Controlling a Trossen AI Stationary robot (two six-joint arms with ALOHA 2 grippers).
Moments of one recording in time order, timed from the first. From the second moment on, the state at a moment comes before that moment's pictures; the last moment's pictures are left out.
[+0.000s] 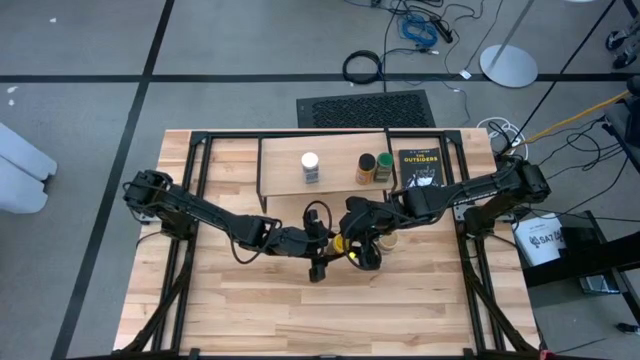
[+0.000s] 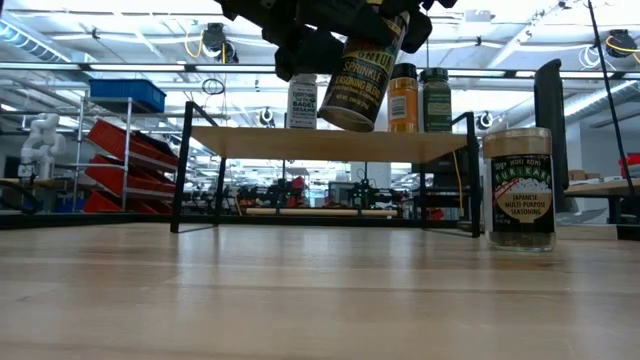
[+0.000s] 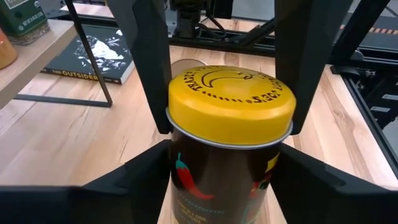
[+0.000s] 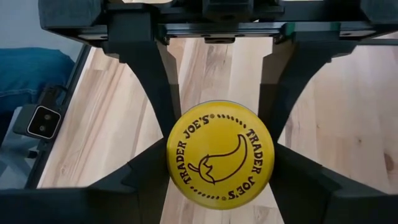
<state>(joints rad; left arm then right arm) -0.27 1.67 1.08 0.15 -0.31 -0.22 0.20 1.53 1.31 -0.60 -0.05 0.12</state>
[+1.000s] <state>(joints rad) -0.27 1.67 1.08 0.15 -0.29 -0.20 0.20 1.53 1.31 -0.60 -0.05 0.12</state>
